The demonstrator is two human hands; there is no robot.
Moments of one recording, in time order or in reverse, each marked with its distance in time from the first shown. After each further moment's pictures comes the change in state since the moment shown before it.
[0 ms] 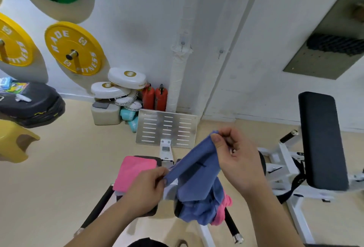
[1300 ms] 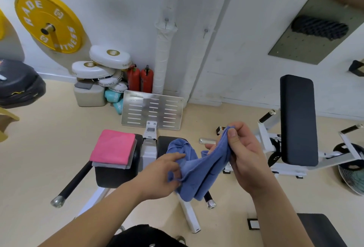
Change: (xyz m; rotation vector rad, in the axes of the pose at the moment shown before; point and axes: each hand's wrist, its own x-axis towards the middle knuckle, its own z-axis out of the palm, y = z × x) left_hand -0.011 0.037 0.109 0.101 -0.249 0.225; right_hand -0.064 0.053 -0.092 0.575 -0.138 0.270
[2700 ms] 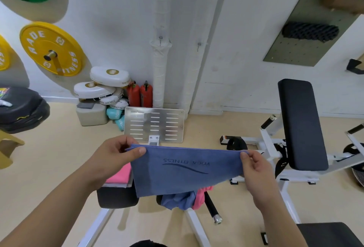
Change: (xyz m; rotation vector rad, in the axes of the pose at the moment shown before) left_hand -0.022 0.014 -0.127 -0.500 0.360 -0.368; right_hand 0.006 0.045 -0.066 -0.446 0.449 0.077
